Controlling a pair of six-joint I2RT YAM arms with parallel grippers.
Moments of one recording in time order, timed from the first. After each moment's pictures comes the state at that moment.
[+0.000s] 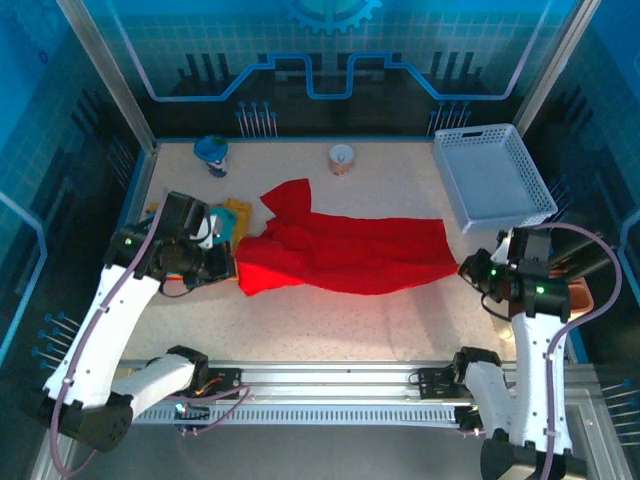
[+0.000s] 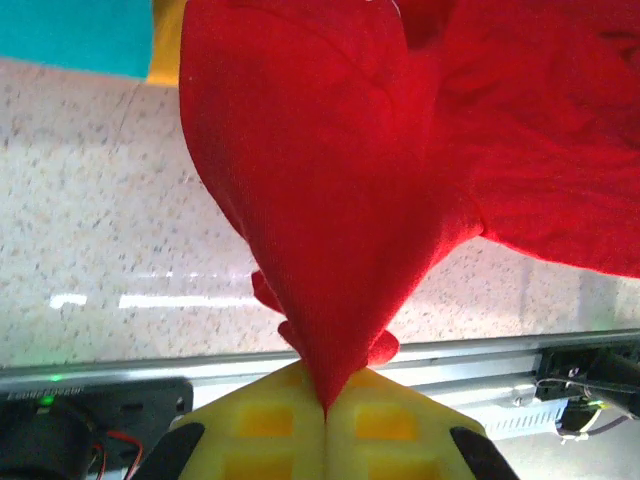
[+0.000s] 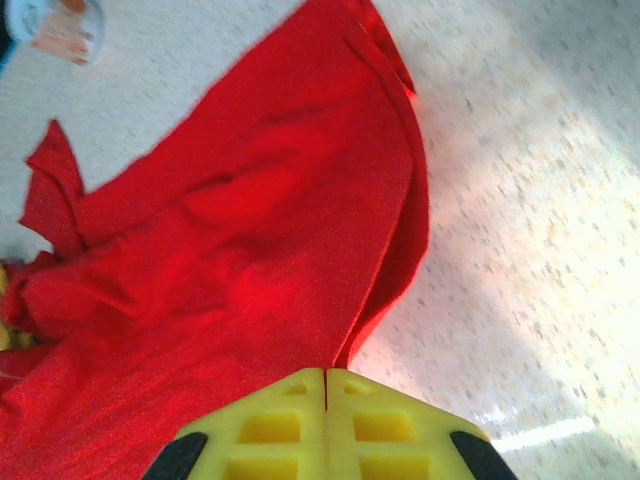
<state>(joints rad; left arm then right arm) -0.27 0.99 1.24 -1.44 0.25 -0.59 -0.22 0.71 0.90 -1.18 -0.29 0.52</state>
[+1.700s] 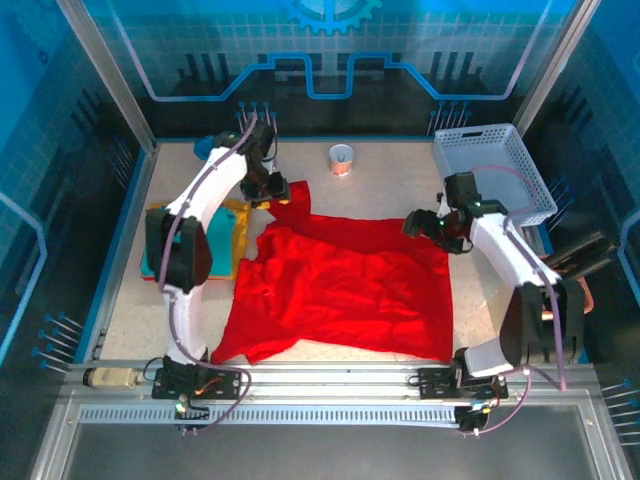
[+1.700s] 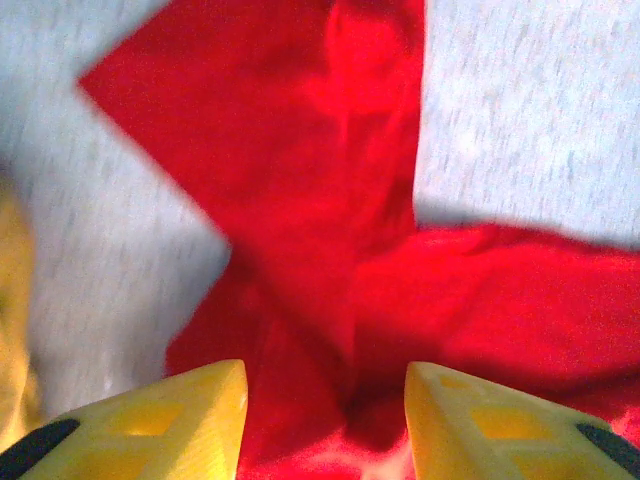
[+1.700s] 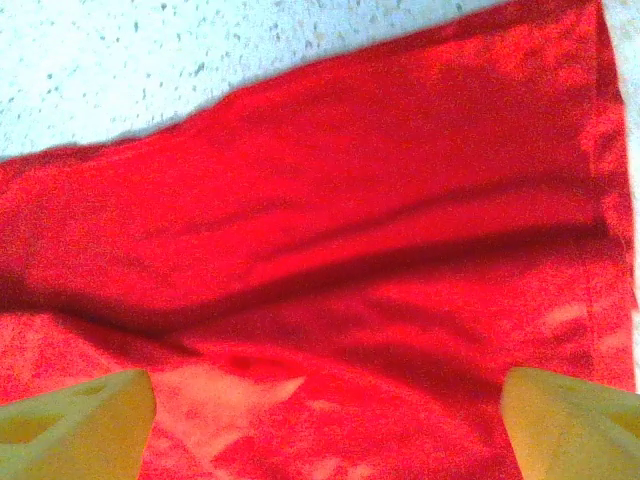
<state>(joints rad) -0.23 2.25 2.17 -1.22 0.19 -0.44 0.08 1.56 1.16 -0.77 -0.19 0.42</state>
